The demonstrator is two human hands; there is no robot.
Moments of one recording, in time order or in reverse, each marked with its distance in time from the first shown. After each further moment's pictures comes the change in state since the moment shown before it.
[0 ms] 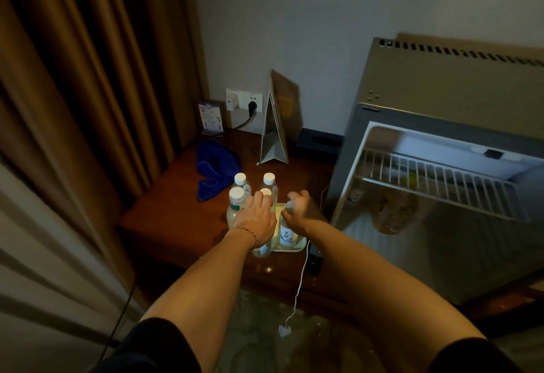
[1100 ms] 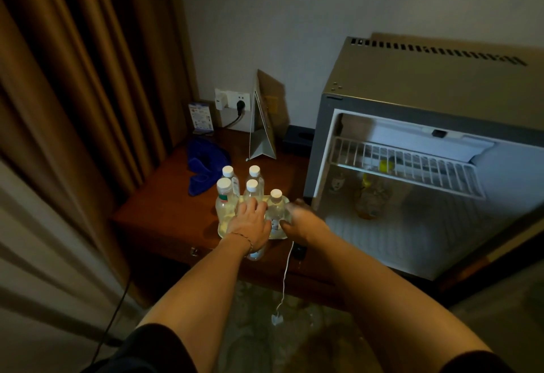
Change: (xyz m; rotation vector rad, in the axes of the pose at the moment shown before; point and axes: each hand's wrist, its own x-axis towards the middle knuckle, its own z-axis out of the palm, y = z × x) left_hand -0.037 0.029 0.018 -0.069 -0.084 -0.019; right_hand -0.056 0.028 -0.008 -0.133 -0.209 0.070
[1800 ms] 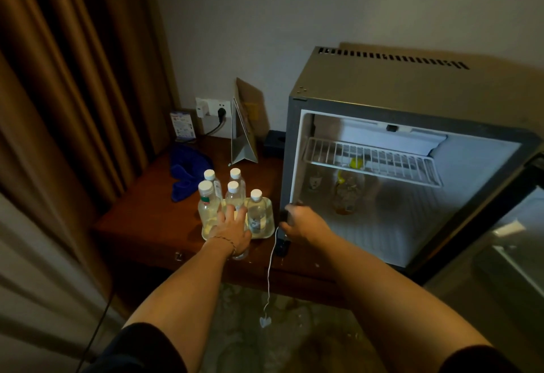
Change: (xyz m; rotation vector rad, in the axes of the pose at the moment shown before) left_hand -0.016 0.005 0.003 0.022 -0.155 -0.095; right_hand -0.050 0.037 -0.015 0.031 0.122 -0.038
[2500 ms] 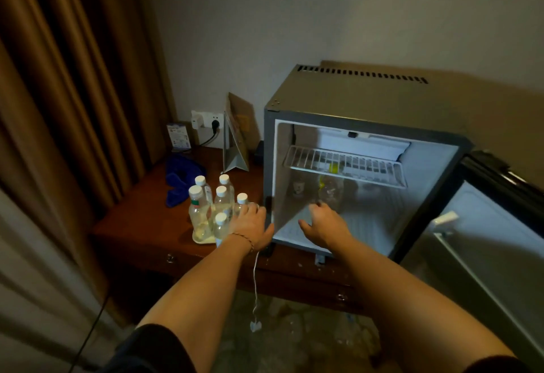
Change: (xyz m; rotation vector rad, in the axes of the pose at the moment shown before) left_hand -0.040 0.099 -0.046 -0.004 0.078 0.124; right_hand -0.060 0.069 -0.036 -0.157 0.177 0.083
